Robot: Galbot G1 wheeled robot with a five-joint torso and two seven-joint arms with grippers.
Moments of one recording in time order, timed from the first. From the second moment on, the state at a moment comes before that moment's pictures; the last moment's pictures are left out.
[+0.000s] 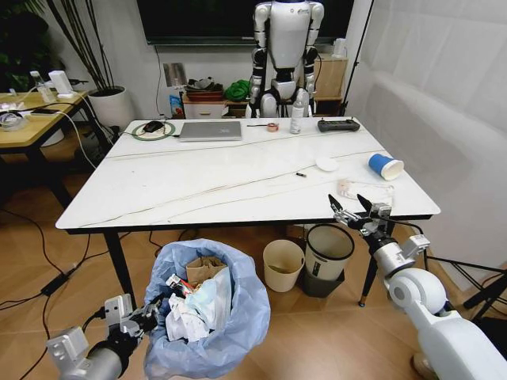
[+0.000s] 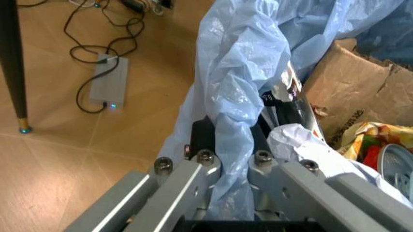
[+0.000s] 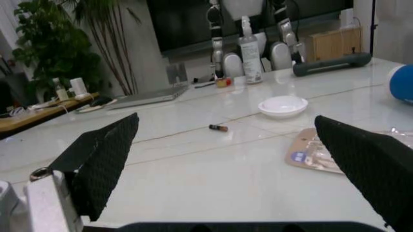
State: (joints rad) left arm 1.95 -1.15 -0.74 -2.45 -0.98 0.44 -0.29; right arm -1.16 0.99 0.42 1.79 0.78 0.04 -0.11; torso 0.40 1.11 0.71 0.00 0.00
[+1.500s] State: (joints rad) left arm 1.98 -1.16 -0.78 -2.48 -0.98 0.45 -0.29; right arm -0.64 0.99 0.22 1.40 0.75 -0.20 0.04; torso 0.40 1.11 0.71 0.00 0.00
